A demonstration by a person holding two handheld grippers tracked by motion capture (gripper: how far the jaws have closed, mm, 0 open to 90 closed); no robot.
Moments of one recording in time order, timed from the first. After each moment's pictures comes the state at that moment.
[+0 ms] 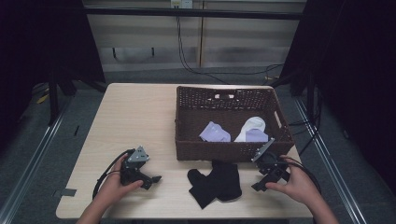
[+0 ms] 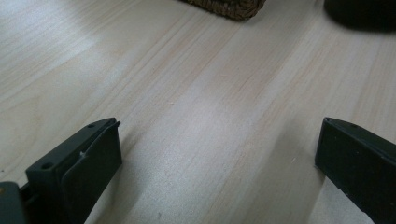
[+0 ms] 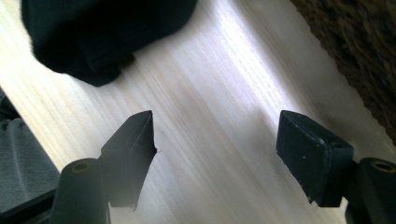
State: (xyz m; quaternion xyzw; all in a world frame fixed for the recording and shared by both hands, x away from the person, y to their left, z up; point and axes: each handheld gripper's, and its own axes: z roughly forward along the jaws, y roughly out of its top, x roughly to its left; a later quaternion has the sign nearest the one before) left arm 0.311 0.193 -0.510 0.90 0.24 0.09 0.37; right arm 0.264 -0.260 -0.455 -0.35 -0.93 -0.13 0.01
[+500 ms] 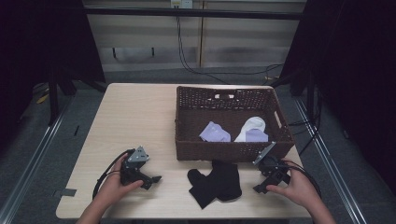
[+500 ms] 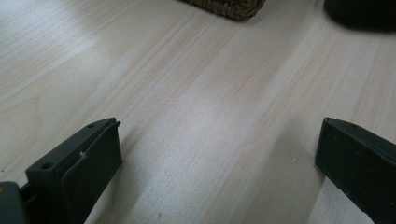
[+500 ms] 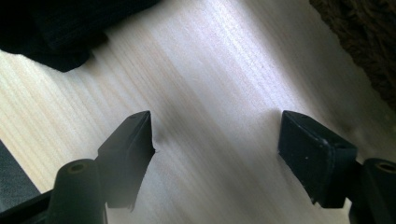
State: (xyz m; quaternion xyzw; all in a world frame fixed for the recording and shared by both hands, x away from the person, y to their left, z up) left arm 0.311 0.193 -0.510 0.90 0.24 0.09 0.37; right arm 0.261 -0.266 -0.469 -0.36 -0.92 -0.12 0.00
